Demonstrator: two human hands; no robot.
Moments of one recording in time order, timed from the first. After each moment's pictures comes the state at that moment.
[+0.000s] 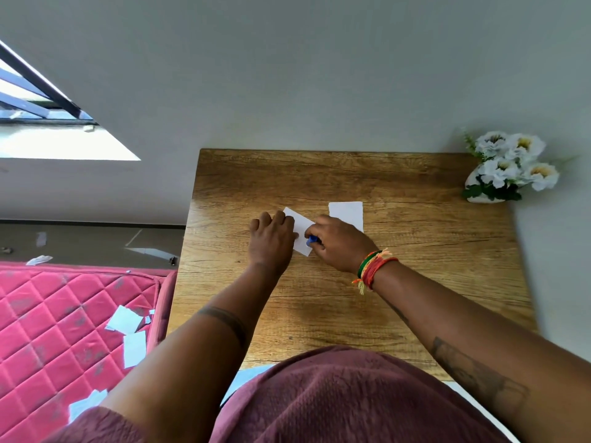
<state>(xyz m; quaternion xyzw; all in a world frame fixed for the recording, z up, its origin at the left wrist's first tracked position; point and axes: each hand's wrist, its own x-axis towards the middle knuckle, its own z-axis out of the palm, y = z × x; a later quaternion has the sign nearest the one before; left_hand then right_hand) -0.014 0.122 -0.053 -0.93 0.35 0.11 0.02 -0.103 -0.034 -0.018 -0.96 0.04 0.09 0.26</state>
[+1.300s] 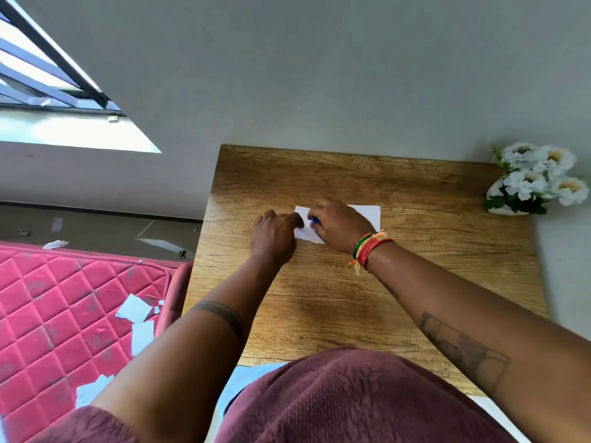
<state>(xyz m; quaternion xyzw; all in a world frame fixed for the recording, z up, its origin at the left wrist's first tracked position) 0.007 0.141 -0.041 -0.93 0.31 0.14 -0.11 -0.051 -0.026 -0.016 -0.97 0.04 0.09 0.23</state>
